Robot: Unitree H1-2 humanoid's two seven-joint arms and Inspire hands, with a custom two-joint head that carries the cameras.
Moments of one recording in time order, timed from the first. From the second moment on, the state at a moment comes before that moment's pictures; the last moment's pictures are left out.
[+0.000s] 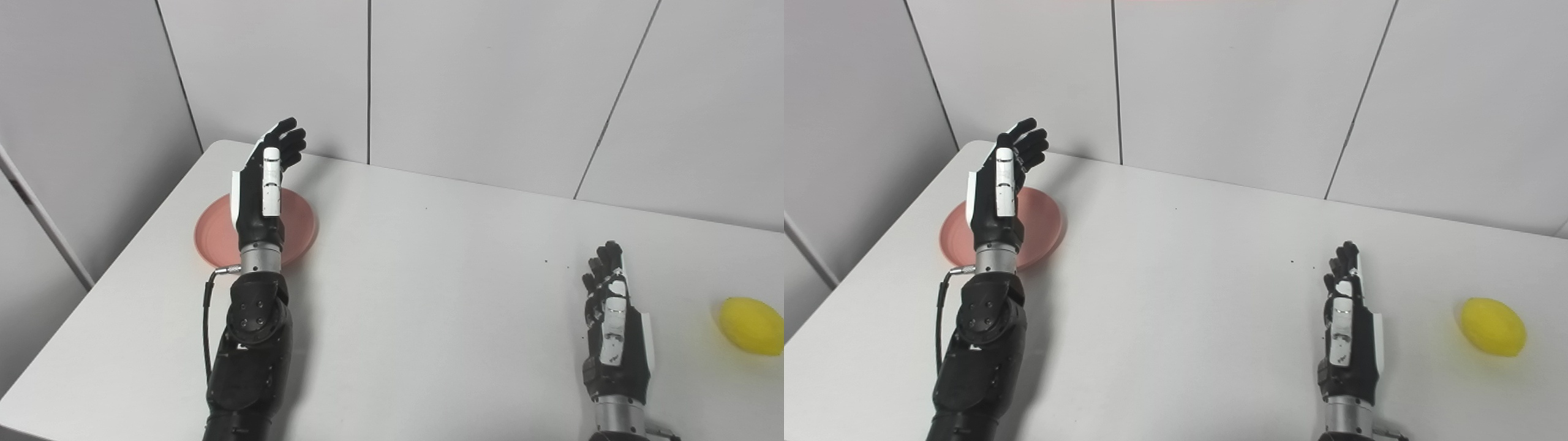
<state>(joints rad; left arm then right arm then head) -0.39 0.07 0.24 0.12 -0.01 -0.15 0.19 -0.14 0.08 0.02 0.06 0.08 -0.20 -0.01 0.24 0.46</state>
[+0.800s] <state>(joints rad) -0.40 0.24 0.35 0.22 0.02 -0.19 0.31 -0.14 0.07 0.02 0.06 0.09 -0.20 -0.01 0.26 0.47</state>
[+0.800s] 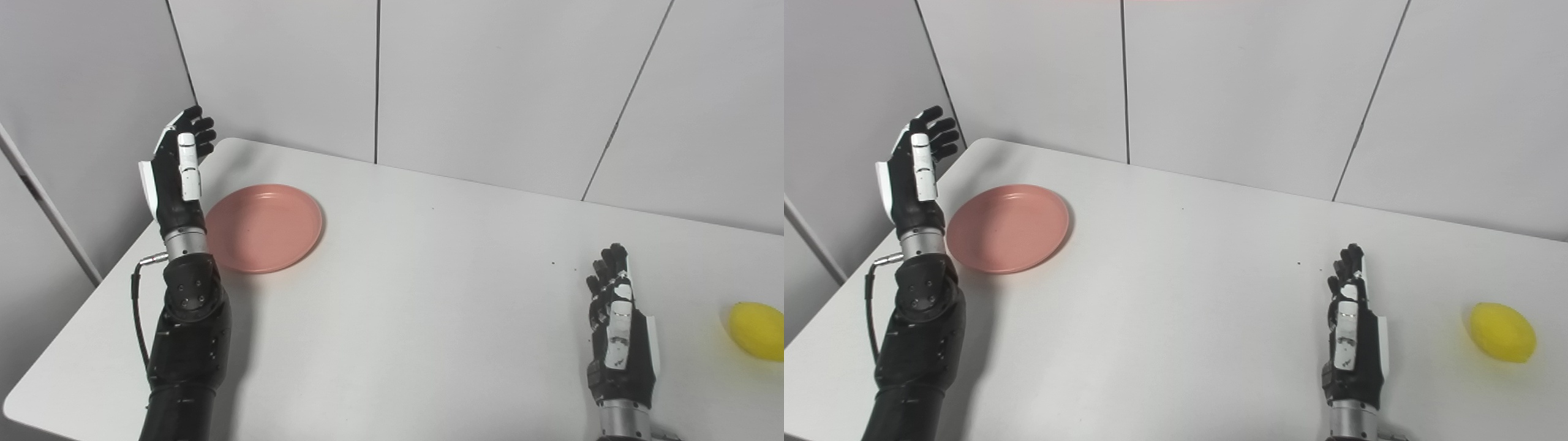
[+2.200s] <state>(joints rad) -0.35 0.36 0.29 0.43 -0.06 -0.13 0.14 -0.14 0.06 0.01 0.06 0.14 -0.21 -0.01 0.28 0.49</state>
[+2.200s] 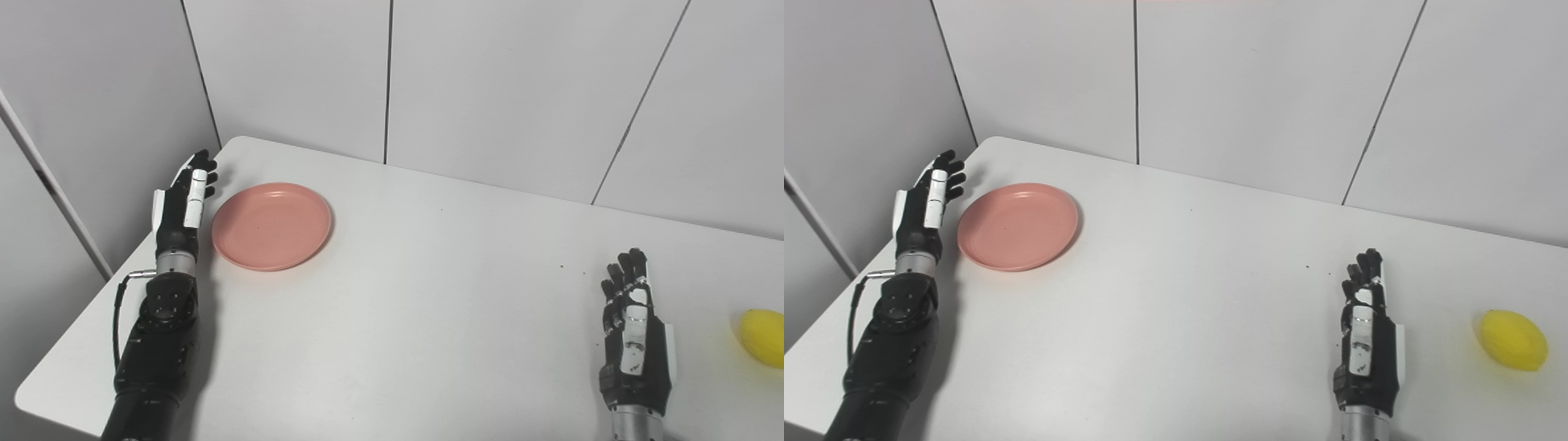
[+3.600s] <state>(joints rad) -0.39 0.34 0.27 0.53 -0.19 -0.17 0.03 -0.14 0.06 0.01 0.06 0.13 -0.21 -0.01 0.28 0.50</state>
